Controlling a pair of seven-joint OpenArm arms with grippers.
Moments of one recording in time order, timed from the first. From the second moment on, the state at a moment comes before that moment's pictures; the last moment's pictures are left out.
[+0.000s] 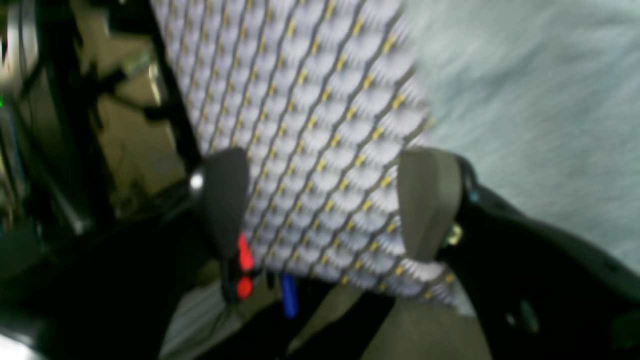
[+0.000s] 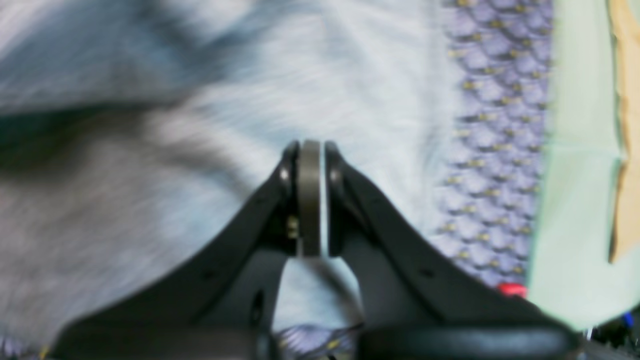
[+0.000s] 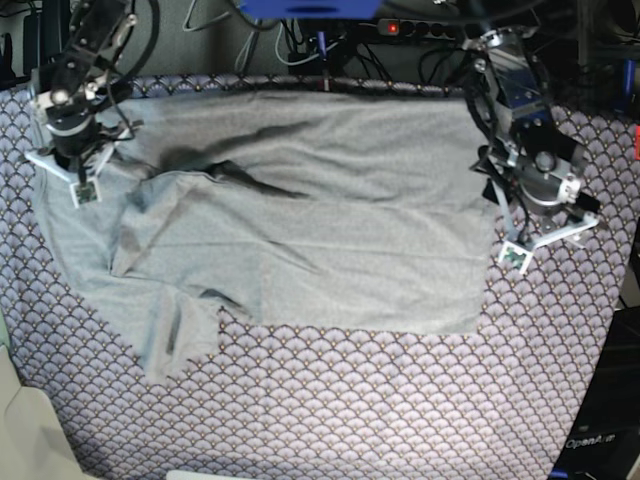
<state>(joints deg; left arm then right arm) 3.4 1.7 -18.8 114.2 29.5 -40.0 64.9 -17.5 -4.7 33.2 107.6 -25.4 40.1 -33.2</state>
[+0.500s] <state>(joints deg) 3.5 0.1 -19.3 114.2 29.2 -40.0 64.7 -23.1 -4.6 19.9 107.5 -25.4 40.3 -33.5</state>
